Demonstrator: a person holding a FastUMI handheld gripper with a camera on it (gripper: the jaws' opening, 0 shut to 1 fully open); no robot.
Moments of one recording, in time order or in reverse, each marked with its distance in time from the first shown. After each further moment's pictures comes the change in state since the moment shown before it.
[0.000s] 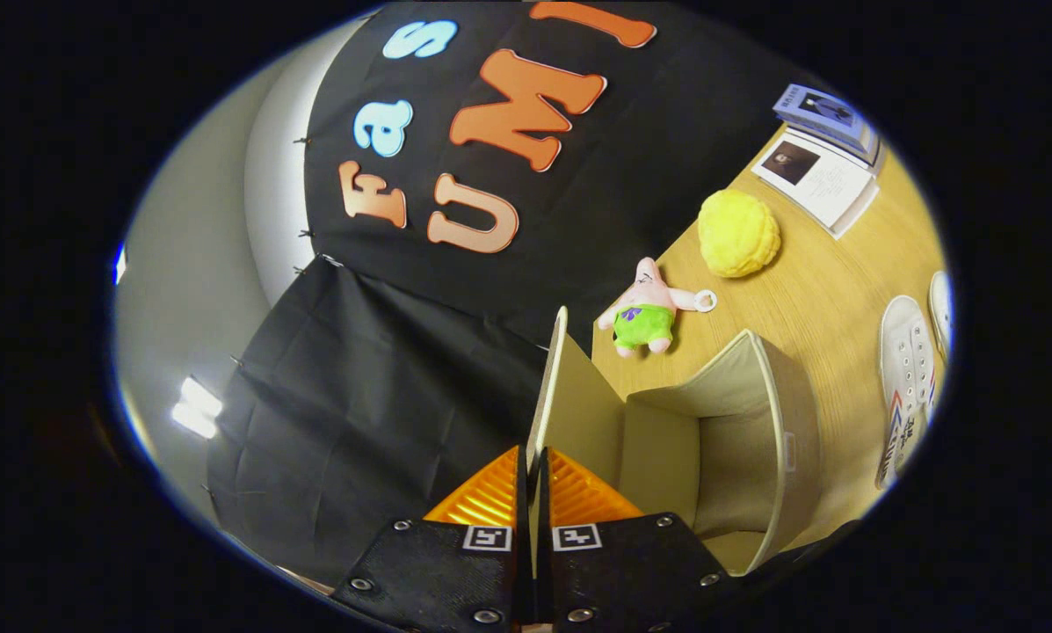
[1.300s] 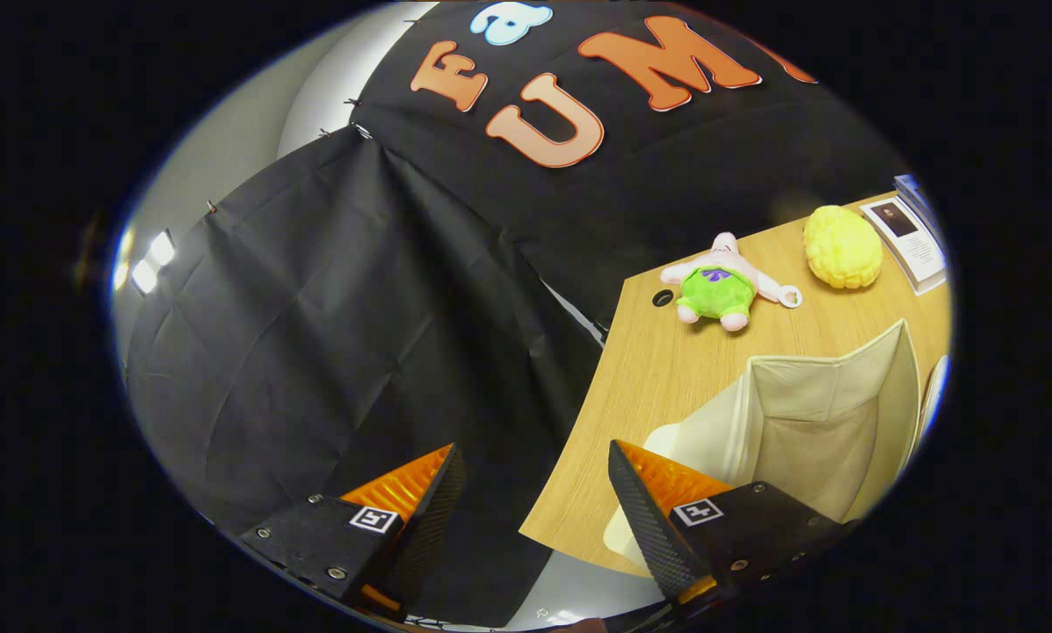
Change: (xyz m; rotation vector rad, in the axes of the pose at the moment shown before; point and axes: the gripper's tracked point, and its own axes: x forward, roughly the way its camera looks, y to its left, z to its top) arm 0.113 0.048 -0.106 -0.362 0.129 -0.103
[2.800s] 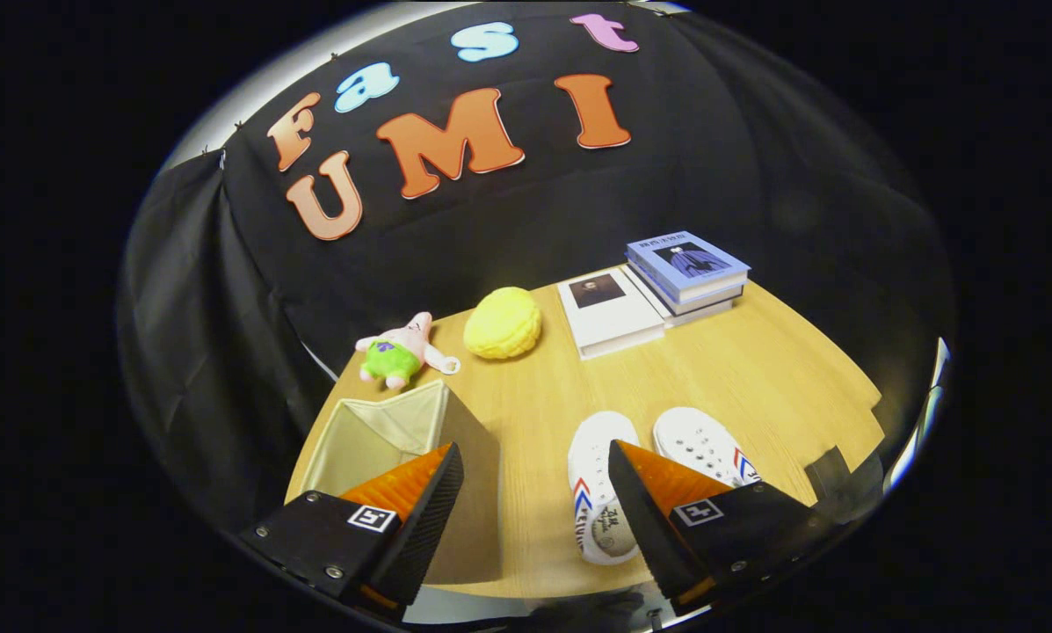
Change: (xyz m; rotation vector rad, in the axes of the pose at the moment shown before) arm -0.231 -0.310 0.012 -0.031 -0.216 -0.743
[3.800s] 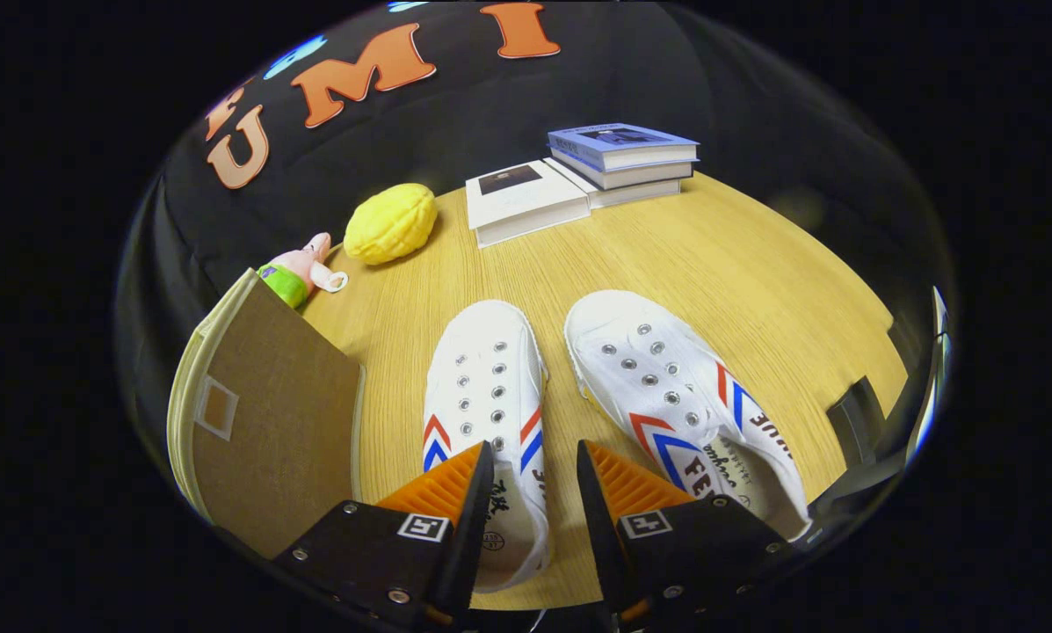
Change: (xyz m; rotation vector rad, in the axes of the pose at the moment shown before) arm 0.094 -0.084 -0.110 0.054 0.240 -0.127
